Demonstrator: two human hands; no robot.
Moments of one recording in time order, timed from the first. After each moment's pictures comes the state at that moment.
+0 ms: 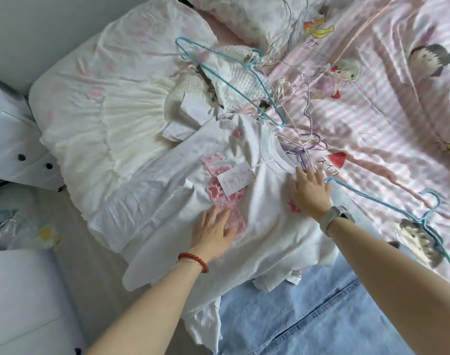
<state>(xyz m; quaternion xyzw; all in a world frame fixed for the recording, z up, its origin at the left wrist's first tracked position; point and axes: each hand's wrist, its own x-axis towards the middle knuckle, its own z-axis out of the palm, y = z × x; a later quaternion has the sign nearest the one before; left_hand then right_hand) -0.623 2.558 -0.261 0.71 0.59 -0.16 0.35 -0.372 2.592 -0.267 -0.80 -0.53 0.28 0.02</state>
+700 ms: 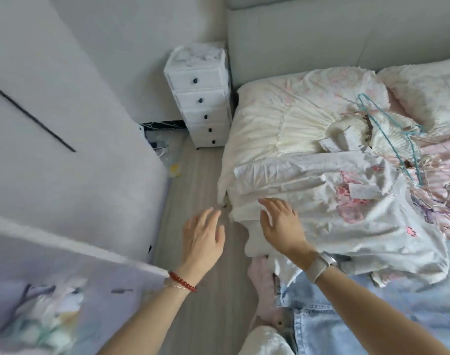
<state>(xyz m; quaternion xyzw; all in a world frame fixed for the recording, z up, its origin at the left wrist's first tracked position) -0.819 2.263 -0.078 0.55 0.82 0.14 0.05 -0.668 2.373 -0.092 -0.43 -0.84 0.27 0.19</state>
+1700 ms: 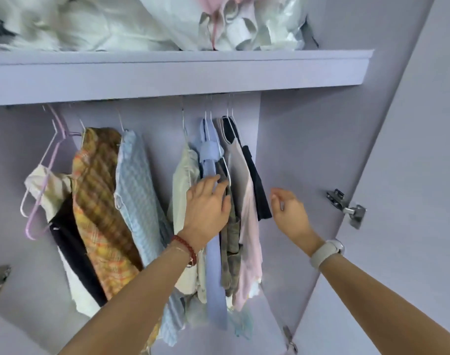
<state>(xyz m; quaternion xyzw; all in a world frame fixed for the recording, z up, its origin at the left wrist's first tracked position) -1.091 1.668 0.102 0.04 0.95 0.13 -0.30 -1.137 1.856 0.083 0.11 -0.90 0.39 0.14</state>
